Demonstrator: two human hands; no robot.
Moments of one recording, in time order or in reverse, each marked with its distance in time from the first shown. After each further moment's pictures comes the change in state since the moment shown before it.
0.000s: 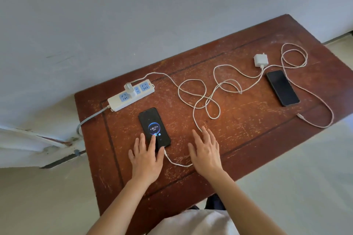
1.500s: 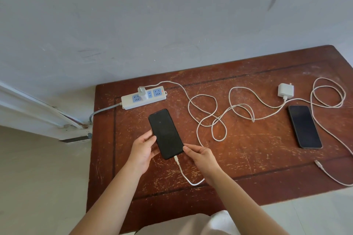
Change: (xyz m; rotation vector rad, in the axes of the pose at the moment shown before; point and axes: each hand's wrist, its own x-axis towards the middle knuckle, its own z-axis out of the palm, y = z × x) left_hand 0.024 0.057 -0.046 -1.501 0.088 -0.425; right_hand 0.050 0.005 -0.053 1.053 -0.511 0.275
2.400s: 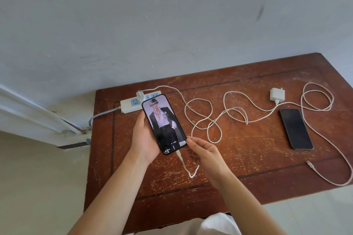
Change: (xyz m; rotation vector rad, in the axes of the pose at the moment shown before) left_hand -0.036 0.053 0.045 -0.426 -0.278 0.046; right_hand -0.058 -0.046 -0.009 0.145 -0.167 -0.189
